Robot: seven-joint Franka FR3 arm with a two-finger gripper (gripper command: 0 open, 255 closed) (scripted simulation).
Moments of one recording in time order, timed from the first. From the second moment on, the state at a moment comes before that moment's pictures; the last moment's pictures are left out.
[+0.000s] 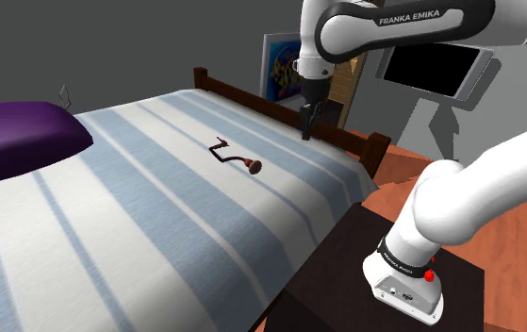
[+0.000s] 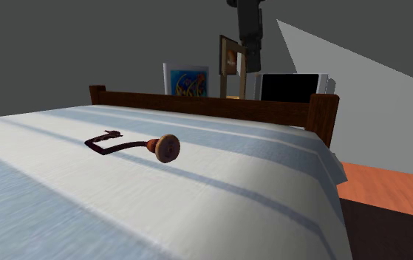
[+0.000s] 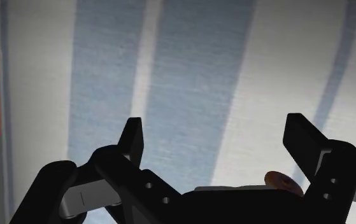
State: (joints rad) arm 0.09 -0.53 -0.04 -2.36 -0.07 1.70 -0.11
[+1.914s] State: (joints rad) arm 0.19 0.13 0.04 -2.03 -0.05 2.08 -0.15
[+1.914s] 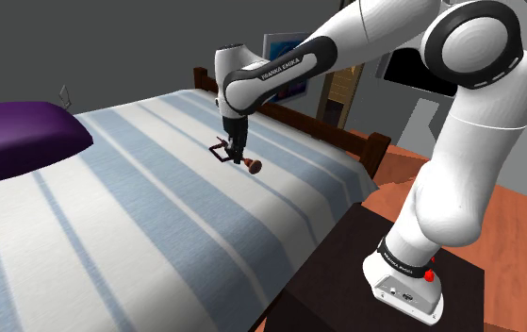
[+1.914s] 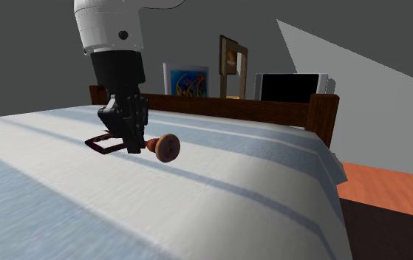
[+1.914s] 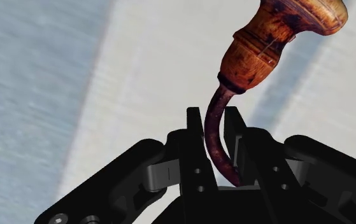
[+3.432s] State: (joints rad) arm 0.19 0.06 0.04 -1.91 -0.04 1.90 -0.16
